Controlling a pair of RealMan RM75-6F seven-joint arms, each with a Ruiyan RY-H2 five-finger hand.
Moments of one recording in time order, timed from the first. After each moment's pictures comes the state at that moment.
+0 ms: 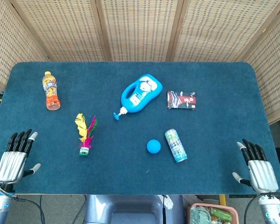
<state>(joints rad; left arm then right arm) -0.12 -1.28 0.00 -1.56 1.53 1.50 0.25 0.07 -1.17 0.02 -1.62 -1.49 1.43 -0.08</state>
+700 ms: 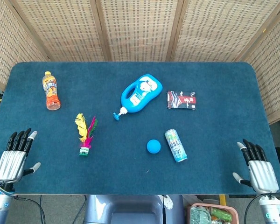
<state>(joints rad) -0.12 -1.29 -0.01 -1.55 1.53 1.50 0.23 0.06 -1.17 0.02 -1.63 -1.49 1.44 -0.08</state>
